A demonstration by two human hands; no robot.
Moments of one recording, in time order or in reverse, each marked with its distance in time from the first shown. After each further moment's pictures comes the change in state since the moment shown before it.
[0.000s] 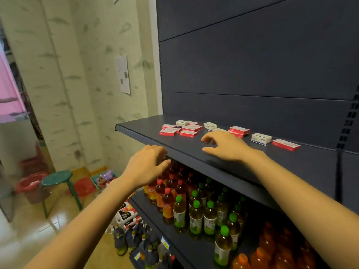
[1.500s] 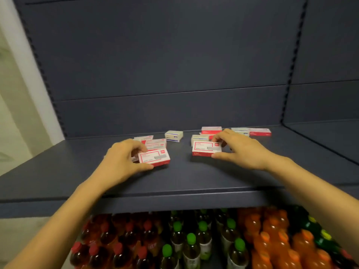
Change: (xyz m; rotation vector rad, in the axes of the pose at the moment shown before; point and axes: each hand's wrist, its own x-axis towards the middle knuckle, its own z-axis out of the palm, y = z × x) left_hand 0.254 -0.157 0.085 -0.496 -0.198 0.530; right_hand 0.091 -0.007 0.043 -0.240 0.201 0.704
